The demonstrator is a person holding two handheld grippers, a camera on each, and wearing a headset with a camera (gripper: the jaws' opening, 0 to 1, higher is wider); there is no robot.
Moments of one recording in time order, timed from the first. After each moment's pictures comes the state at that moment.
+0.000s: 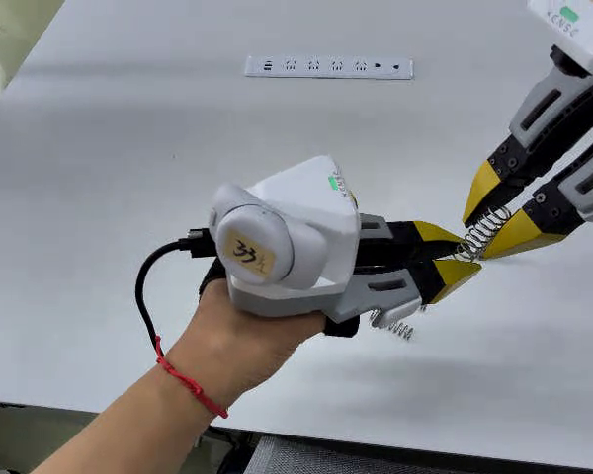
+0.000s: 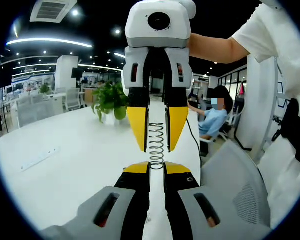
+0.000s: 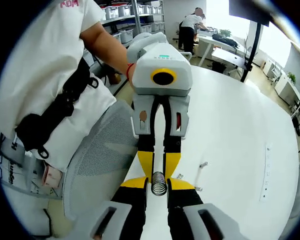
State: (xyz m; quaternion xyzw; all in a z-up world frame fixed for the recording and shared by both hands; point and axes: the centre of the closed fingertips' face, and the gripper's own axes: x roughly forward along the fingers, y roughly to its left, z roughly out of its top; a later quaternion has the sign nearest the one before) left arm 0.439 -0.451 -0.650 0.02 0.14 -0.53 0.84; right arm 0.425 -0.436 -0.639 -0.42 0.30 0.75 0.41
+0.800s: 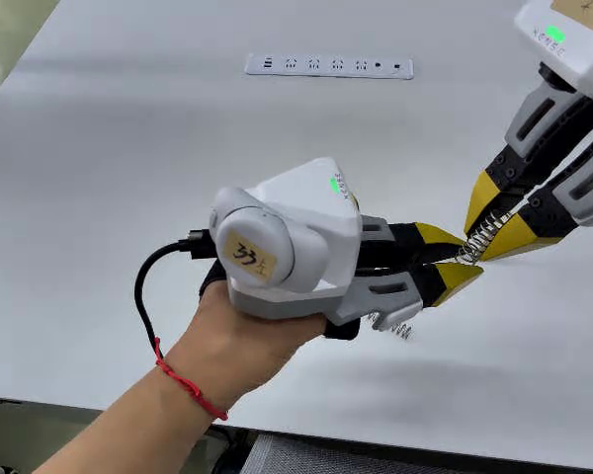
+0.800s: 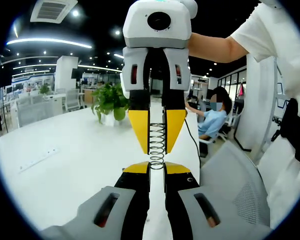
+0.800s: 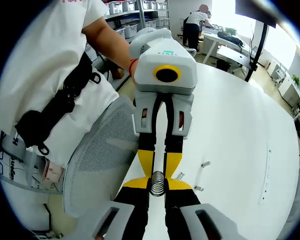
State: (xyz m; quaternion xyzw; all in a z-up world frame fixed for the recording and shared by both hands) left arm 0.436 -0.450 -0.650 0.01 0.13 -0.53 0.84; right arm 0.423 -0.436 -0.641 -0.44 0.30 0.75 0.40
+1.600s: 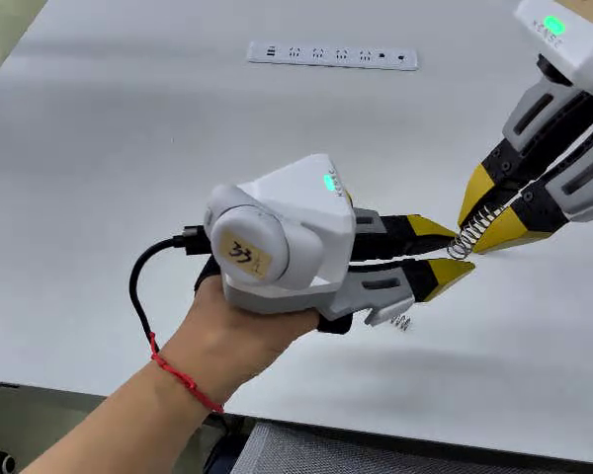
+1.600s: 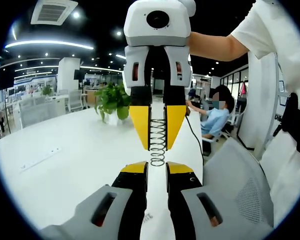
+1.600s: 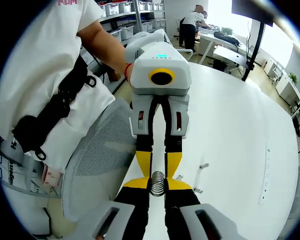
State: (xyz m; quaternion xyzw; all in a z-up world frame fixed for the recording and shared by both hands) left arm 0.436 -0.439 -0.659 0.02 0.13 -0.52 0.84; right arm 0.424 -0.427 -0.644 -0.43 0.31 0.74 0.41
